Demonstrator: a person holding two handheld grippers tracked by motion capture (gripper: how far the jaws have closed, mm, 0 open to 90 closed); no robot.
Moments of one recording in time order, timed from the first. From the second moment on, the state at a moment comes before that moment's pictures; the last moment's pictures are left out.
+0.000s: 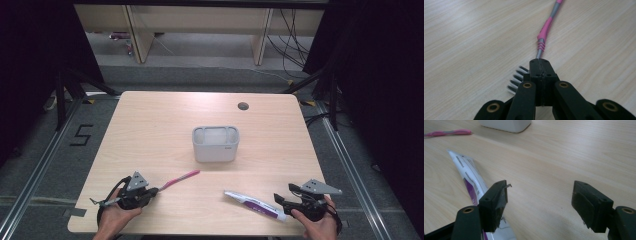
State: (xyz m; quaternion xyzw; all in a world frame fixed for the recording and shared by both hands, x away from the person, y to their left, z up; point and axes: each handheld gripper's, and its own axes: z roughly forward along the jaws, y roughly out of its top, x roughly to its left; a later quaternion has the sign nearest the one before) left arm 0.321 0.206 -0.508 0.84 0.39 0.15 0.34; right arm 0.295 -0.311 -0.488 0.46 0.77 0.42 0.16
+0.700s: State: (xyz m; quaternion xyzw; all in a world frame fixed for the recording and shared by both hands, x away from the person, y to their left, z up) left arm 0.357 0.209 -0.511 0.83 0.41 0.17 0.34; right arm 0.293 -0.309 -0.488 0.47 0.77 0.41 0.15
